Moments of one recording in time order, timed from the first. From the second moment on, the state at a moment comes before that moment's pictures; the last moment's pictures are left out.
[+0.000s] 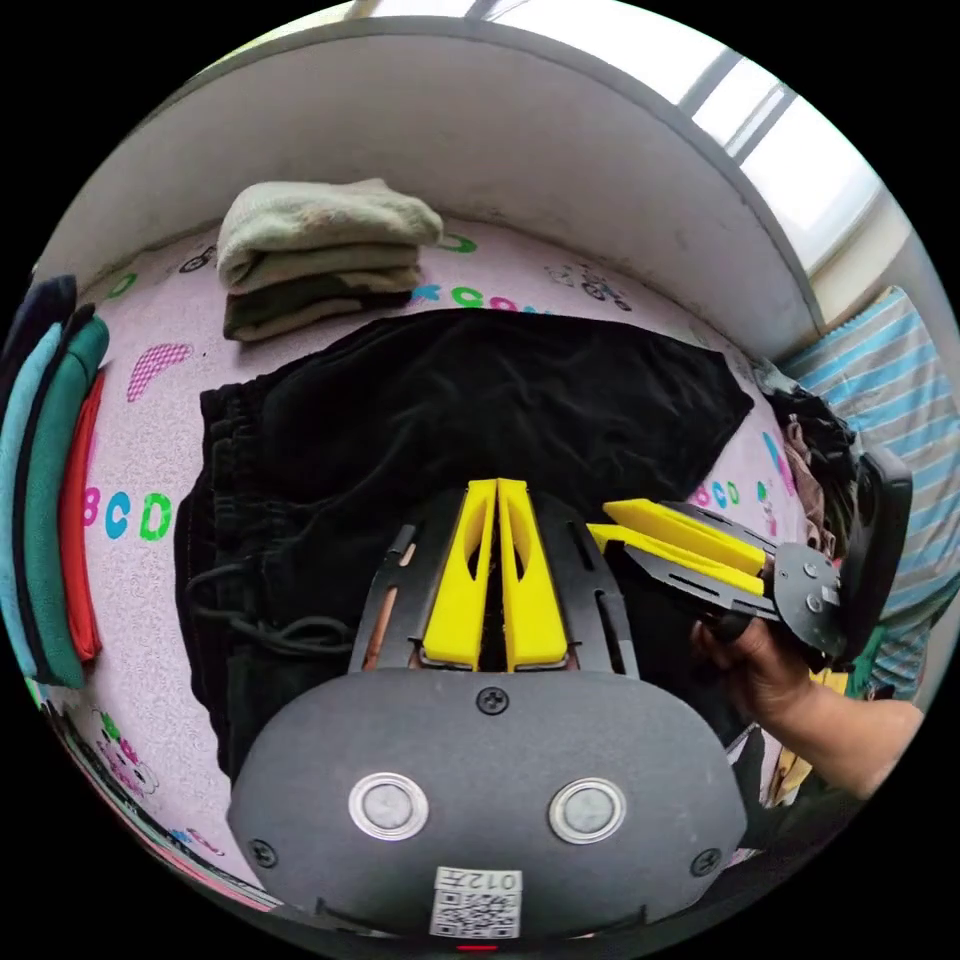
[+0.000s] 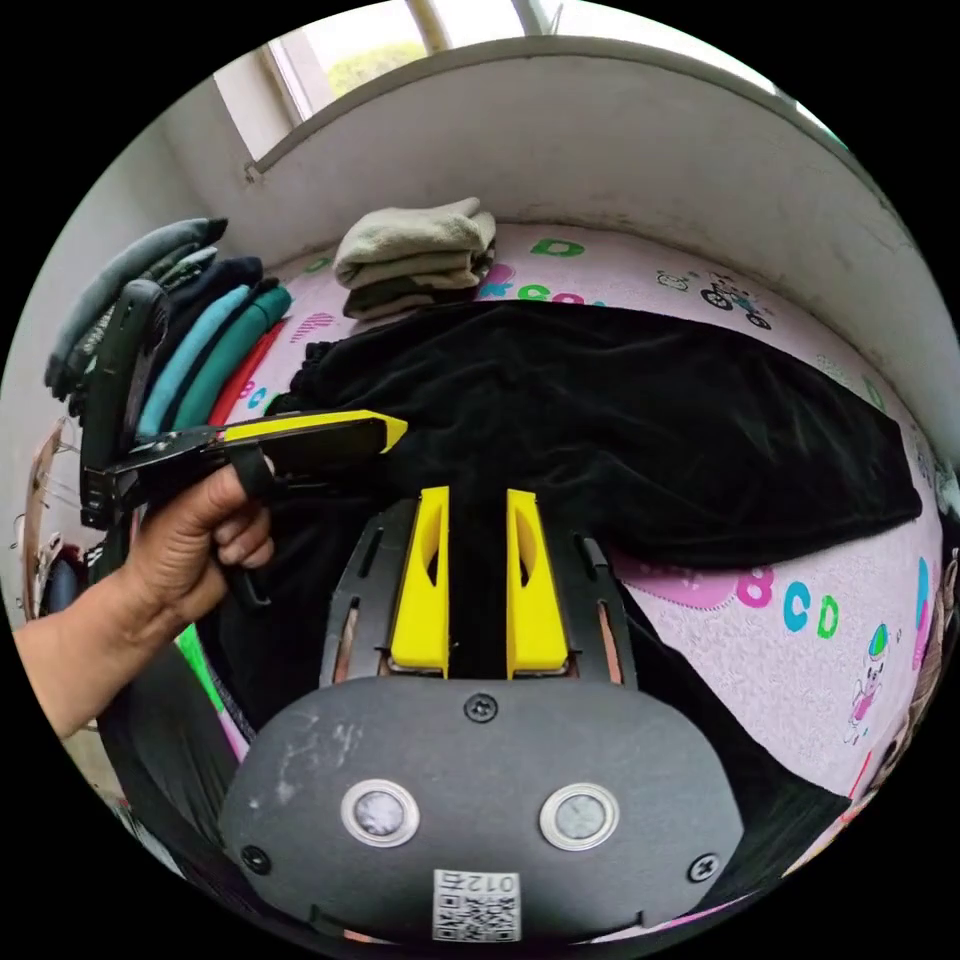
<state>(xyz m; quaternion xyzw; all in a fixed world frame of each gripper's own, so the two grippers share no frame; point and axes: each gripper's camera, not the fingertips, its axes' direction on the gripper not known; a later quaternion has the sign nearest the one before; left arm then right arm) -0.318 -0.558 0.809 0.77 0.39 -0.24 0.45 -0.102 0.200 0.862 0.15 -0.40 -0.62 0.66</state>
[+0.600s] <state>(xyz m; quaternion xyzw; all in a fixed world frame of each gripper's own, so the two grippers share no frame) -0.135 -0.587 0.666 0.80 0.26 -0.17 0.50 0.111 0.072 0.960 0.20 -0.36 -0.45 0.79</state>
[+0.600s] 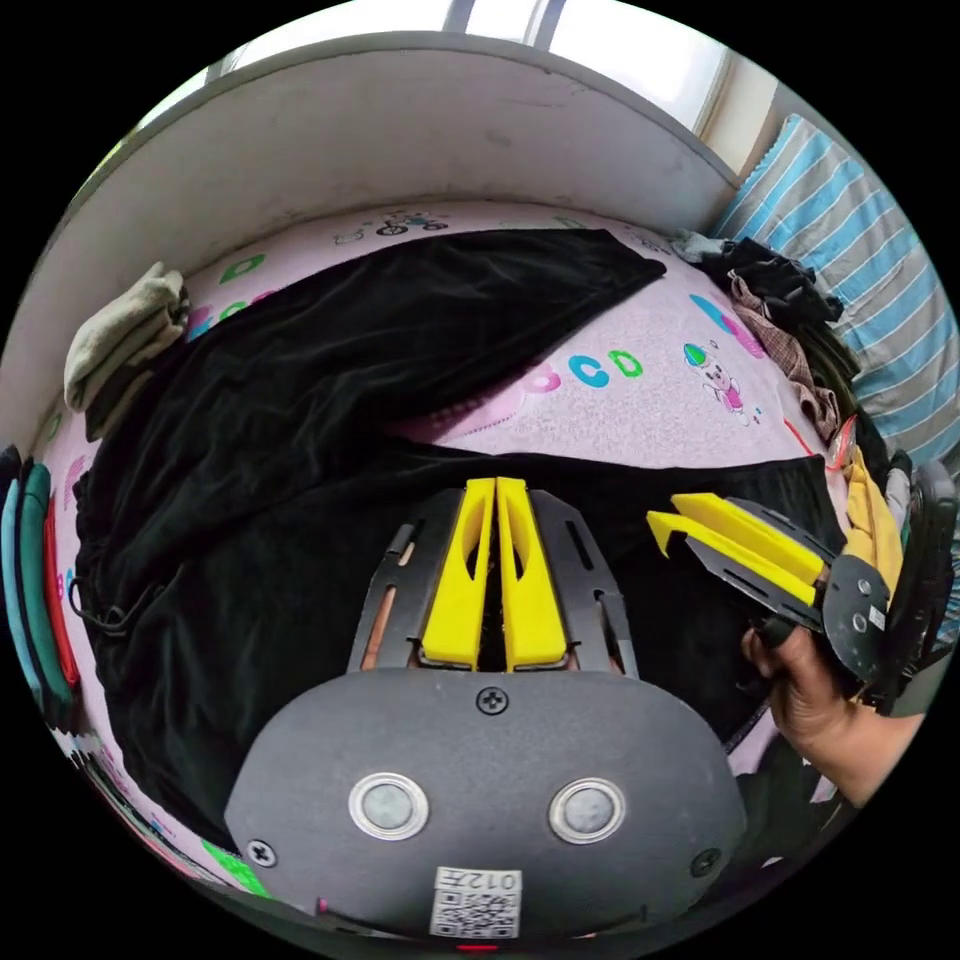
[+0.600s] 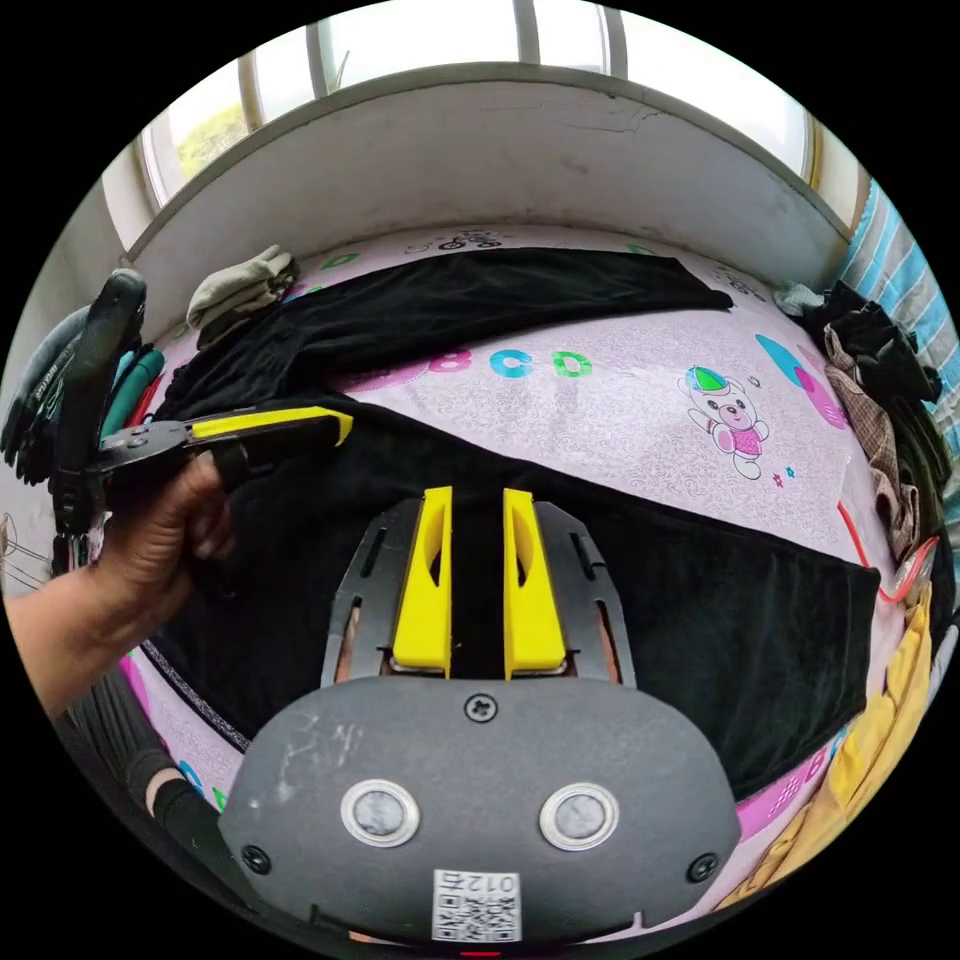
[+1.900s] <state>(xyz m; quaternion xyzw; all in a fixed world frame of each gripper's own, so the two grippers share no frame) -0.029 -0.598 0.622 0.83 0.28 -0.10 0.47 0.251 -0.079 0.991 0.18 -0.36 -0.40 0.82</state>
